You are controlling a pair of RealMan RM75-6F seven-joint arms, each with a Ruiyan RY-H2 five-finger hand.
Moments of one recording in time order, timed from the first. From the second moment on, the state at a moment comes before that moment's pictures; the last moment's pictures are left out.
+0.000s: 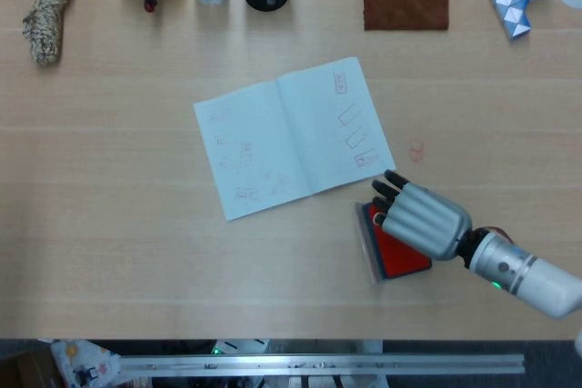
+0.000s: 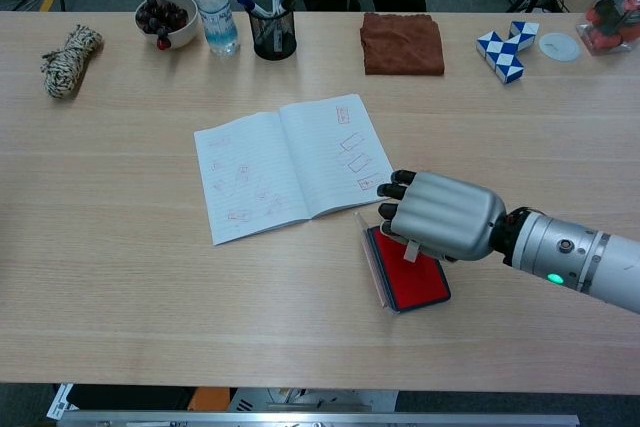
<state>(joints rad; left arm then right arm) 0.07 -1.10 0.01 -1.67 1.56 1.60 -0.08 0.63 -1.49 -0.12 -1.56 -1.64 0.88 -0.70</state>
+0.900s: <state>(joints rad) 0.07 -1.09 0.02 -1.68 1.57 1.61 -0.08 0.77 -1.55 0.14 -1.51 -1.28 0.84 -0.77</state>
